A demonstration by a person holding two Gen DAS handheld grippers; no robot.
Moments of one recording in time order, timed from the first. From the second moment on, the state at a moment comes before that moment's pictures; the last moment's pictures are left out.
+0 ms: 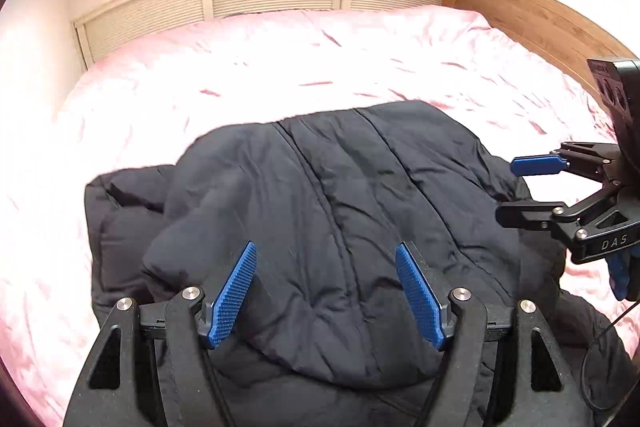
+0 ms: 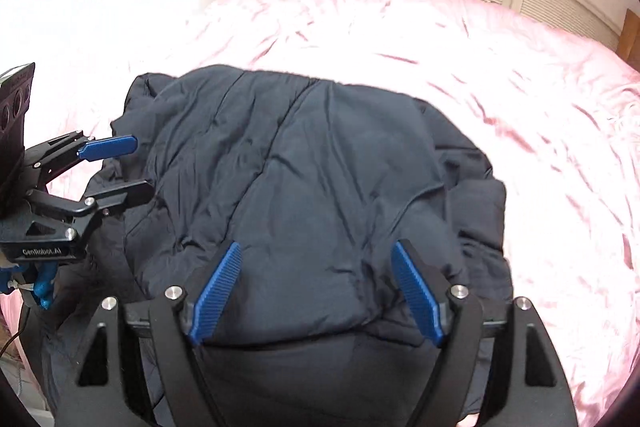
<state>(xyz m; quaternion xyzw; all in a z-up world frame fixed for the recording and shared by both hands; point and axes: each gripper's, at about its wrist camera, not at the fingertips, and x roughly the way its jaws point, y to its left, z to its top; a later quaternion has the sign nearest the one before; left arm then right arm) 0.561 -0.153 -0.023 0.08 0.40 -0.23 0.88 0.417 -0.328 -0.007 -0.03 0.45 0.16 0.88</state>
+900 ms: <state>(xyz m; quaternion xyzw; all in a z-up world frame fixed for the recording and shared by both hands) 0.555 -0.129 -0.033 0.10 0.48 -0.18 0.86 0.412 -0.352 -0.023 0.02 0.53 0.09 0.84</state>
